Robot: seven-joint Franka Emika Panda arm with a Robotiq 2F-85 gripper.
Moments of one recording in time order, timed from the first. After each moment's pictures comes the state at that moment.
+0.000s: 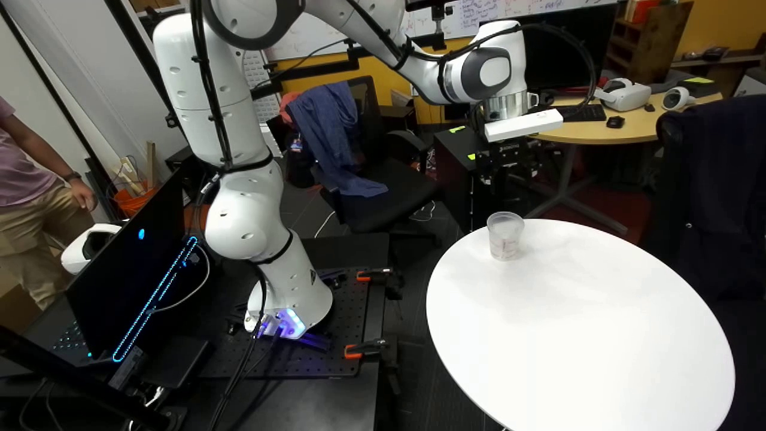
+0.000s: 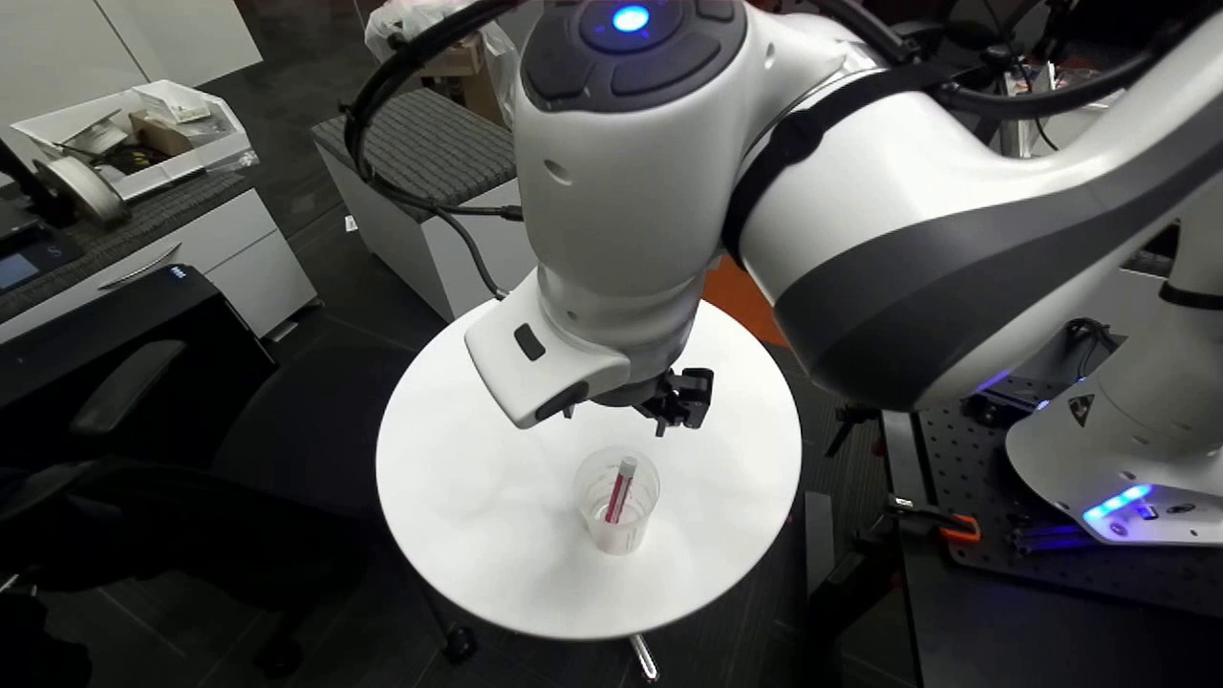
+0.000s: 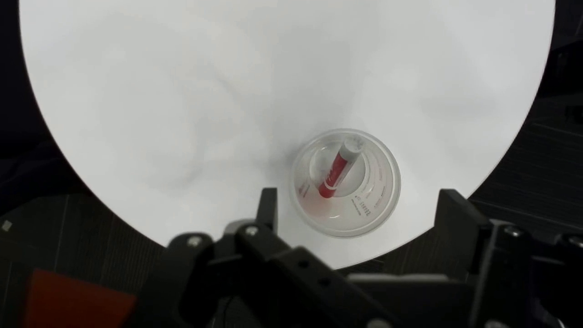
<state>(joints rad) 0.19 0.14 0.19 -2.14 -0.36 2.25 -0.99</state>
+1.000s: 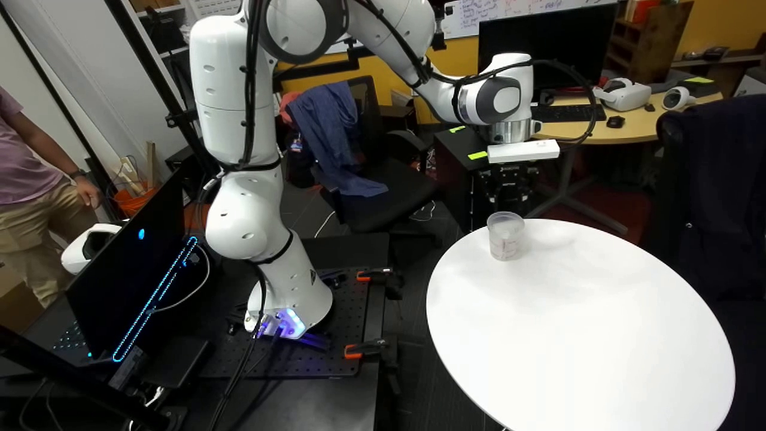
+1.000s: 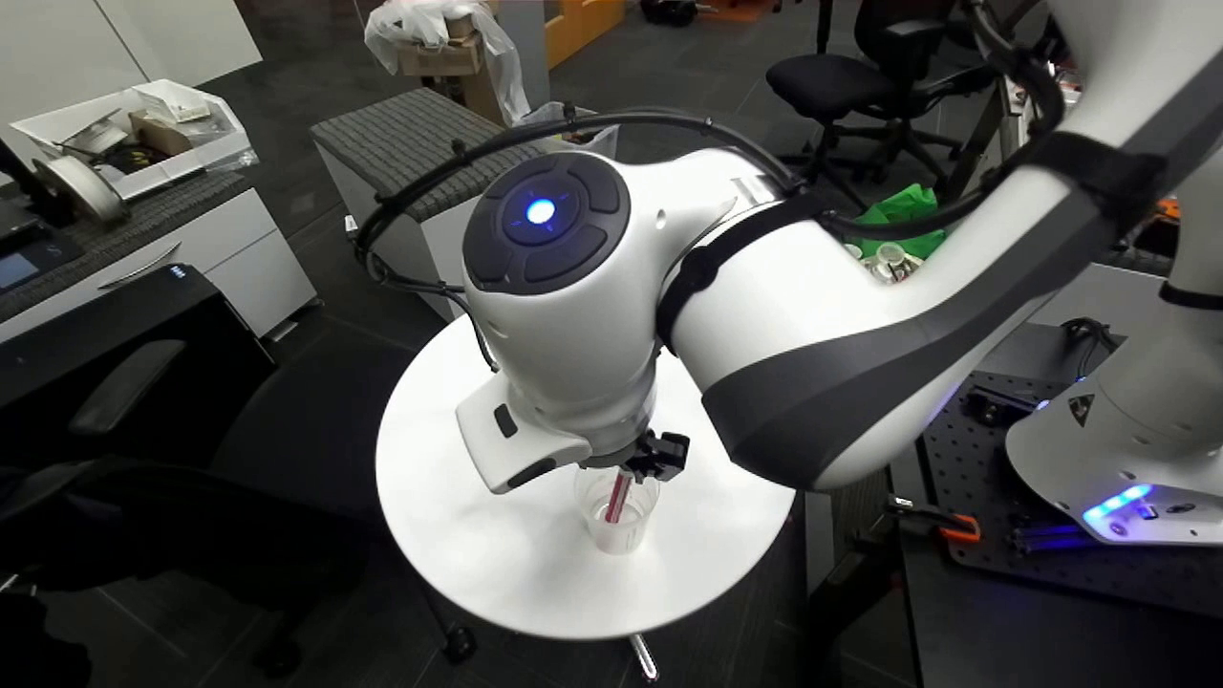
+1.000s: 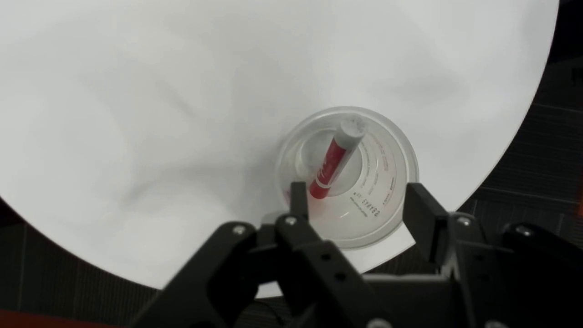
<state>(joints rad) 0.20 0.31 0.20 -2.07 -0.36 2.25 -0.89</state>
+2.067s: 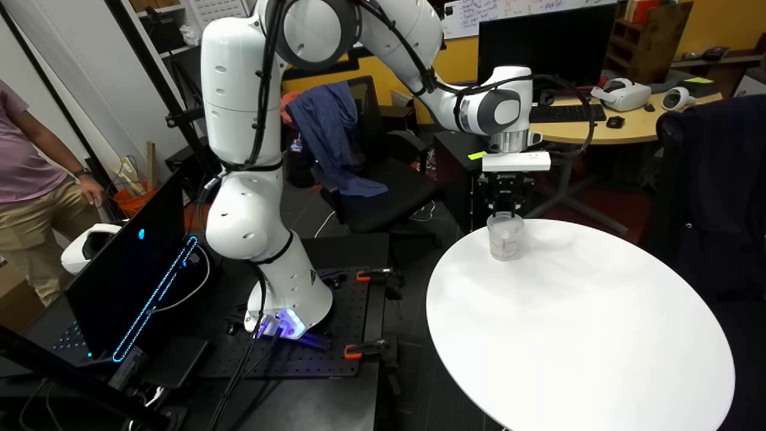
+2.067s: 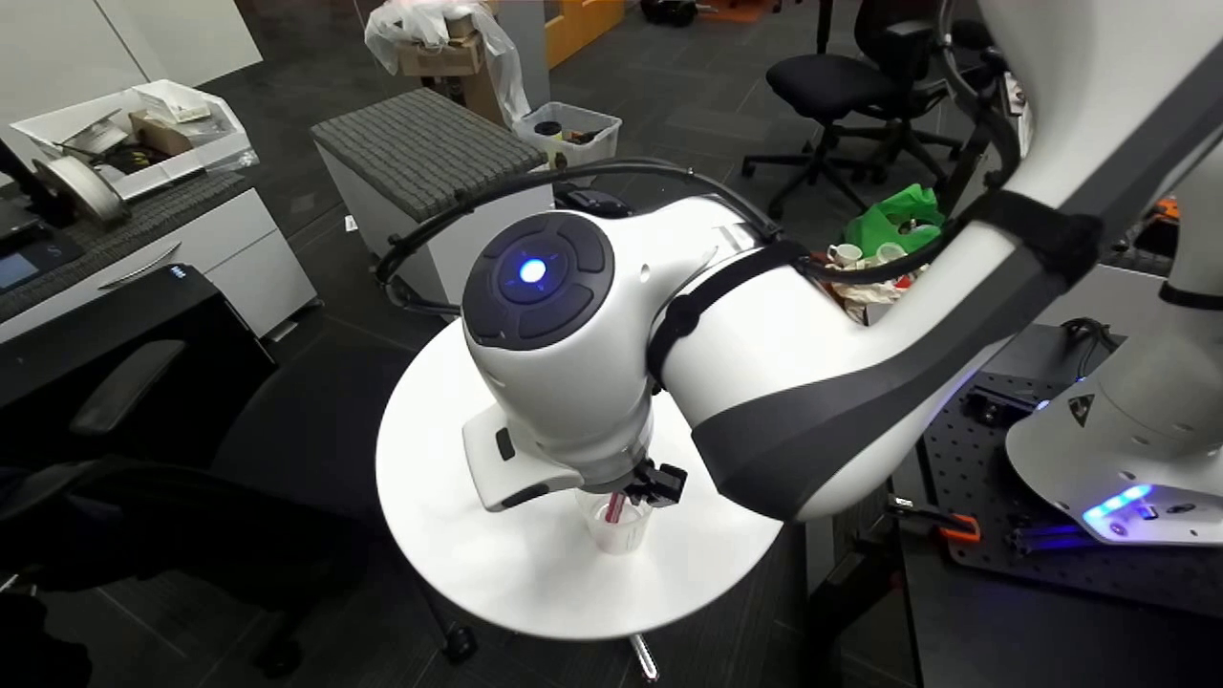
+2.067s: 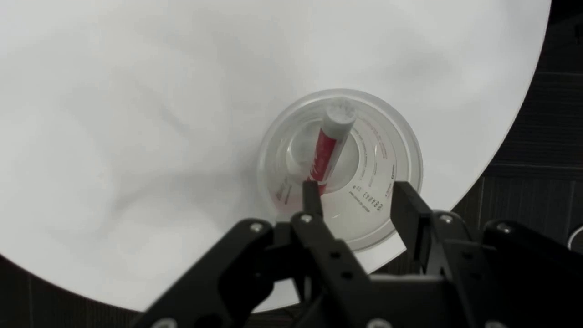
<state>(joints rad) 0.20 0.36 0.20 -2.06 -0.35 2.27 -0.77</state>
